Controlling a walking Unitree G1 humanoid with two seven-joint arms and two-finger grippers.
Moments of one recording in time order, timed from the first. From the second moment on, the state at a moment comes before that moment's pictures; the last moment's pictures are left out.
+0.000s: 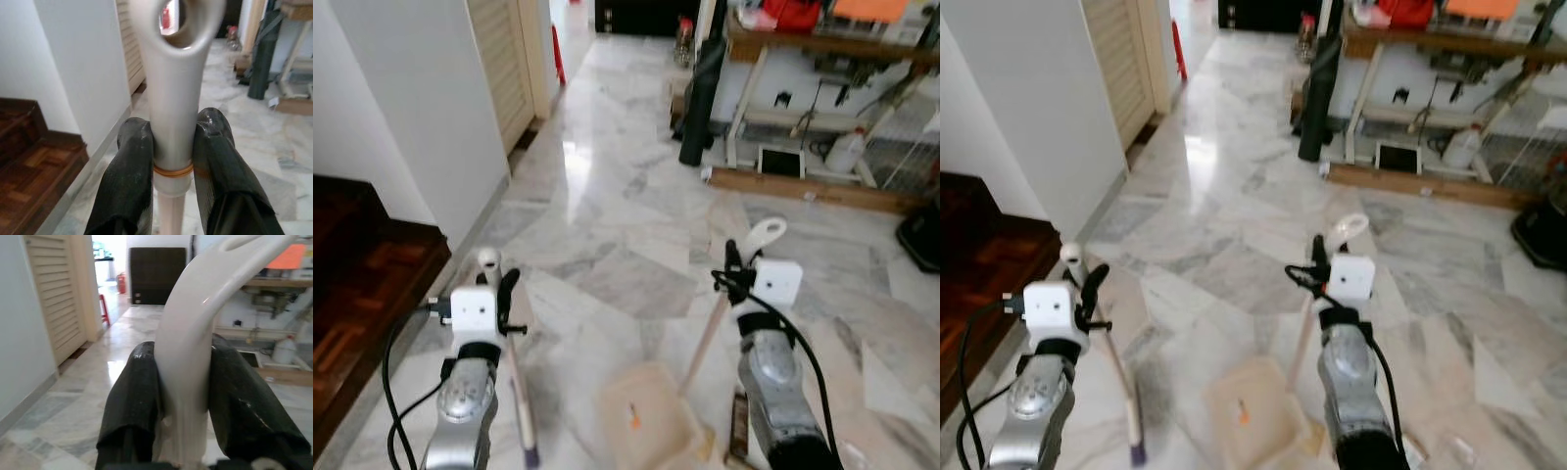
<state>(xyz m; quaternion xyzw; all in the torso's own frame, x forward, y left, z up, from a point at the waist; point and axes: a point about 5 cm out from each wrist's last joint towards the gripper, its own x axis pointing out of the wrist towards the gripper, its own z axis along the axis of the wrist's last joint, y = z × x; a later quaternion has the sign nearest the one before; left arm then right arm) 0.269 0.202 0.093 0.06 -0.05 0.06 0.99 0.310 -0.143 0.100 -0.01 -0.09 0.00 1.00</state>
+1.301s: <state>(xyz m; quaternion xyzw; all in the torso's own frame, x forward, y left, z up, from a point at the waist) 0.271 0.196 0.094 0.05 -0.06 0.06 1.00 0.311 -0.143 0.102 0.01 -0.09 -0.01 1.00</state>
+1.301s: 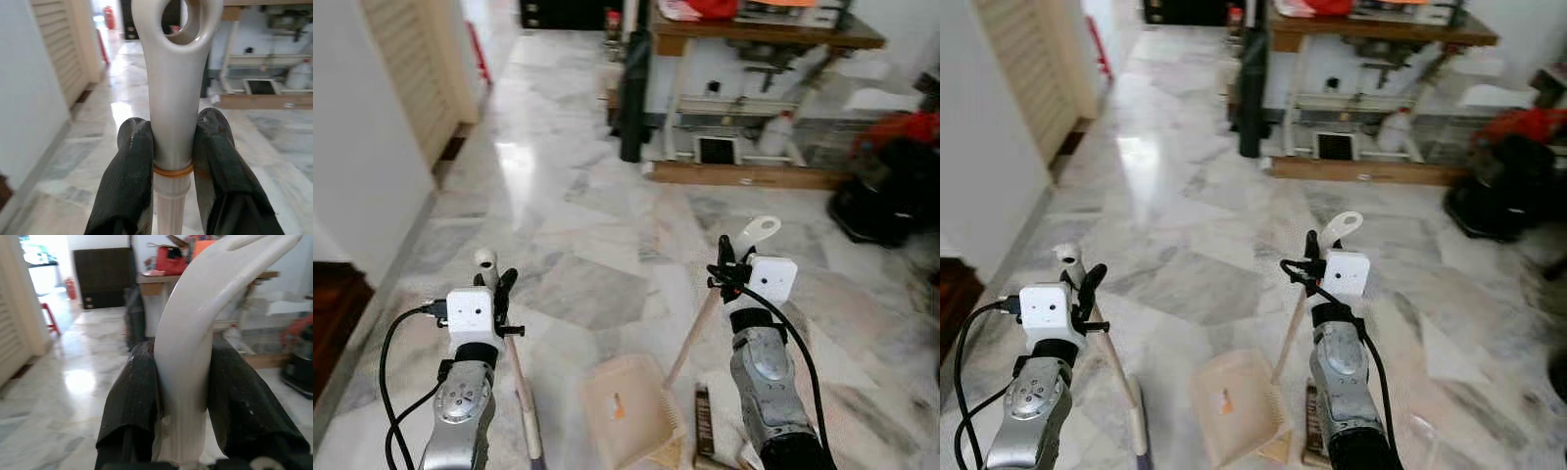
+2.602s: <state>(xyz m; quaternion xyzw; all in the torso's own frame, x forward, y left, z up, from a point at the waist) 0.273 0.194 0.097 0.03 -0.06 0.05 1.00 0.310 -0.142 0.098 0.02 -0.08 -0.01 1.00</state>
